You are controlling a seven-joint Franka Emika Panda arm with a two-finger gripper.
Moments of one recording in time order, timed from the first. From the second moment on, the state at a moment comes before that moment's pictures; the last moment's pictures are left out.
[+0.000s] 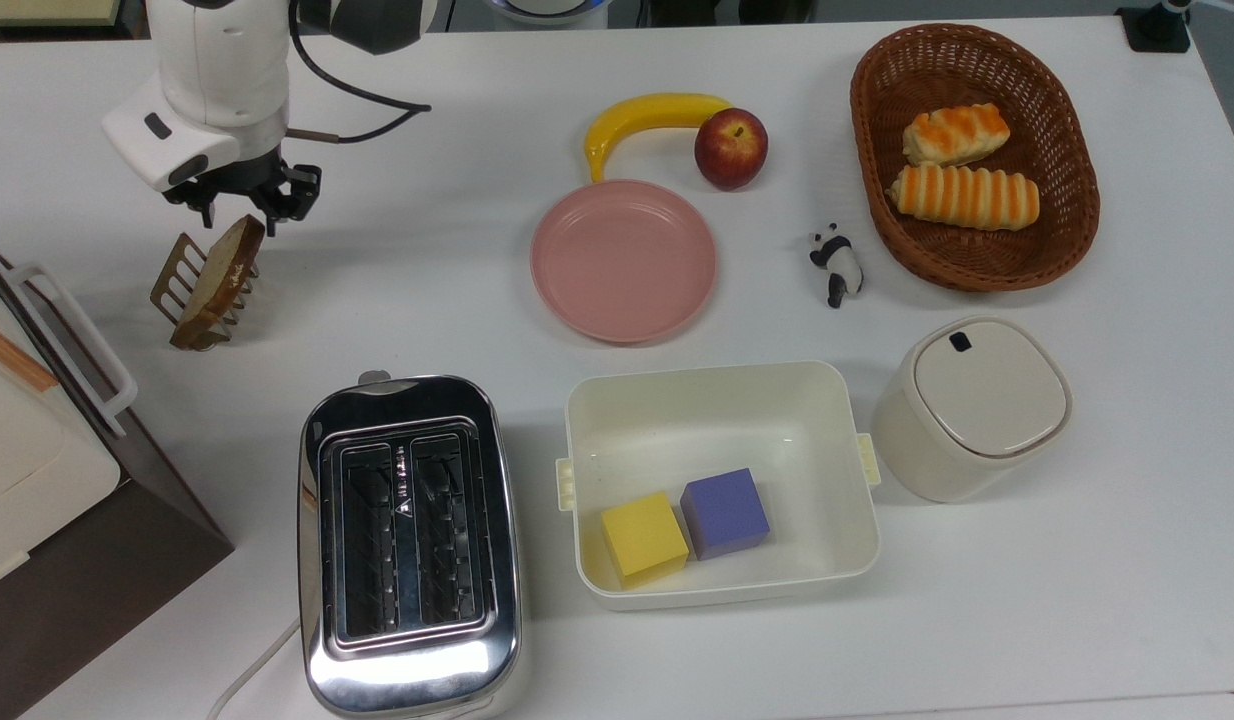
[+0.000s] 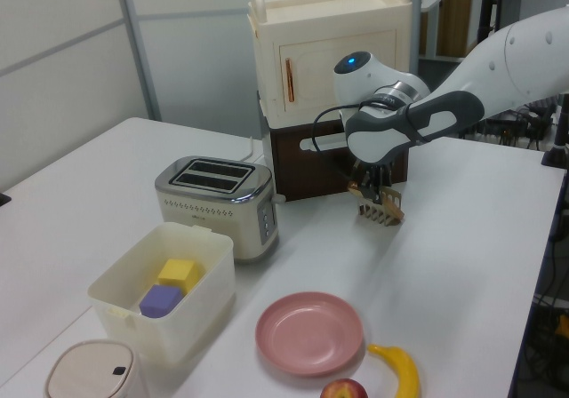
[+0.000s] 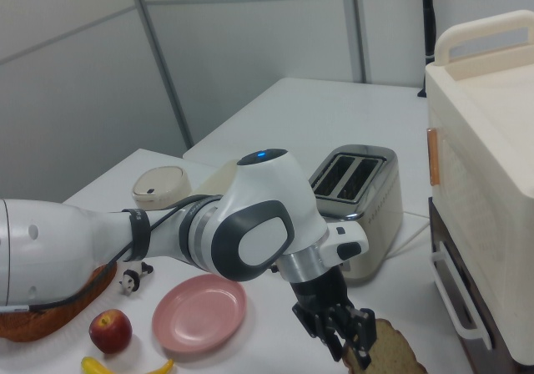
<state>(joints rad) -0.21 0.26 -0.11 -1.83 -0.34 2.11 -0.17</state>
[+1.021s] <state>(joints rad) -0.21 0.22 -0.09 -1.59 -0.21 2.06 -0.17</state>
